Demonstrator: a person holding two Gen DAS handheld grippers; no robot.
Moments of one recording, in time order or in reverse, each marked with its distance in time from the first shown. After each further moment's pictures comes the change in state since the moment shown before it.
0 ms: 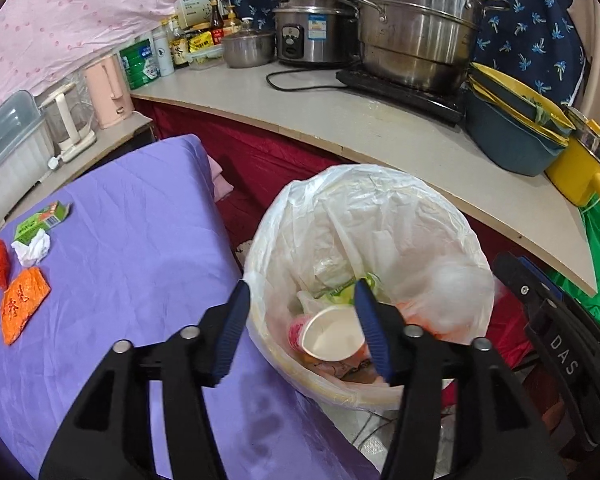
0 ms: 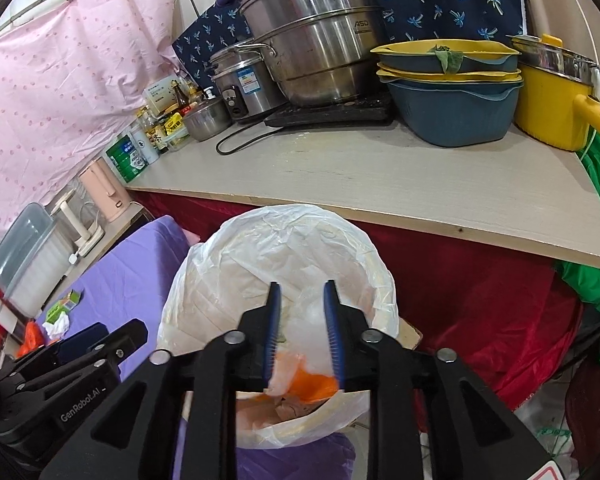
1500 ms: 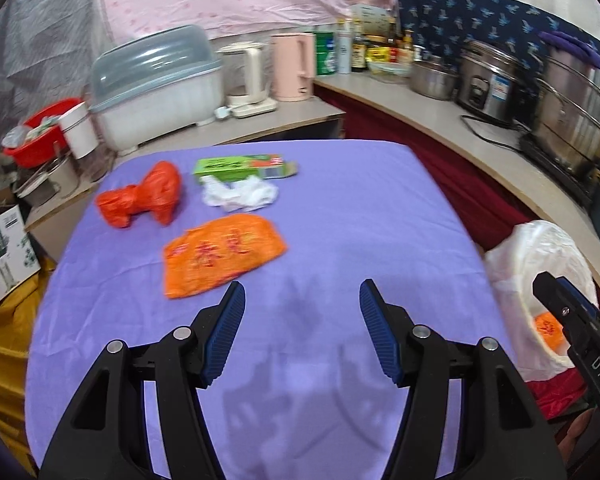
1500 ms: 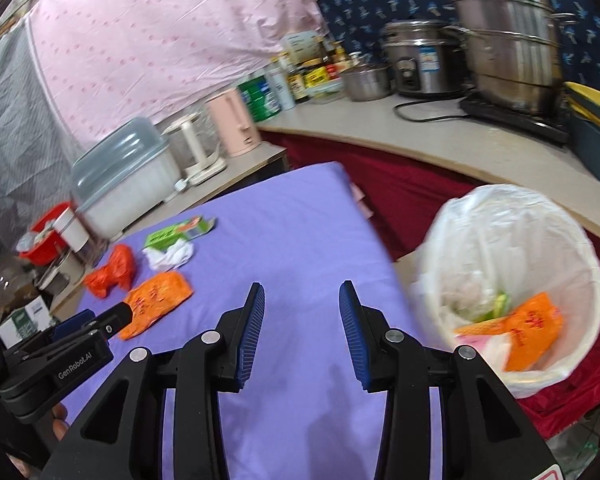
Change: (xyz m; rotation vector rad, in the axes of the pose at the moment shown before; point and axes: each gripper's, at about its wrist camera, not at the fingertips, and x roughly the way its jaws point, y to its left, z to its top) left arm -0.091 0.269 -0.065 -0.313 -0.038 0.295; right arm -0.013 0.240 -0.074 -0.258 0.104 0.274
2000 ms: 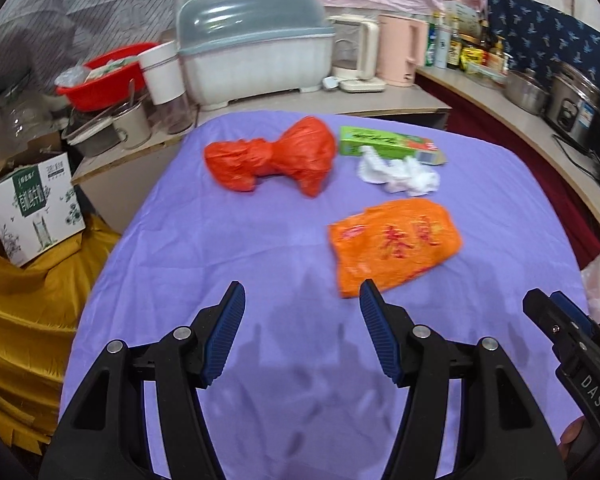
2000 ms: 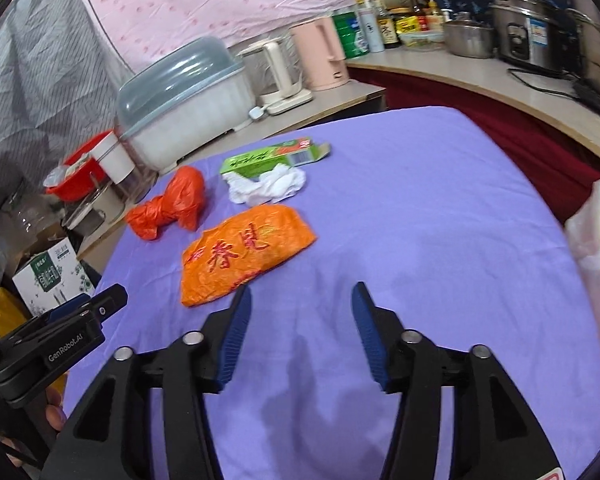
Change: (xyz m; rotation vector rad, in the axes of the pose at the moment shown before) left arm 0.042 0.160 -0.015 -0.144 0.069 0.153; right arm 0.099 0.143 -0.041 -0.115 0.173 0.148
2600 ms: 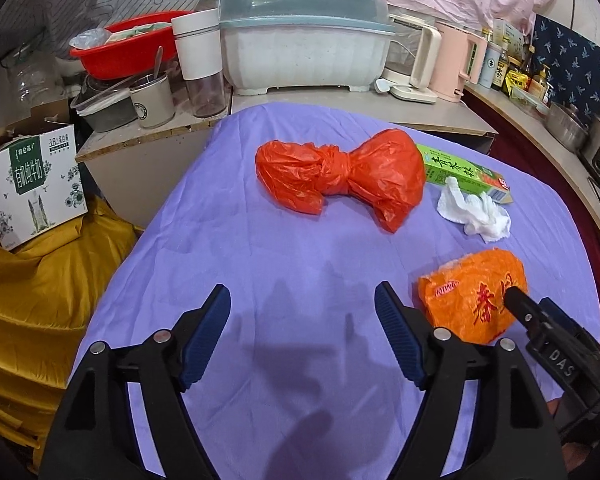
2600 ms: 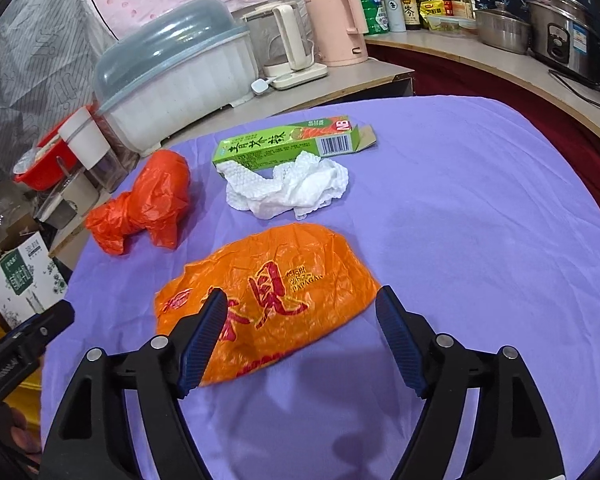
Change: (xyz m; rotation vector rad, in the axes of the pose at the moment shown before) left arm 0.059 0.062 0.034 -0.114 0.020 0.009; right arm 0.107 0.036 0.034 -0.039 0.069 -0.052
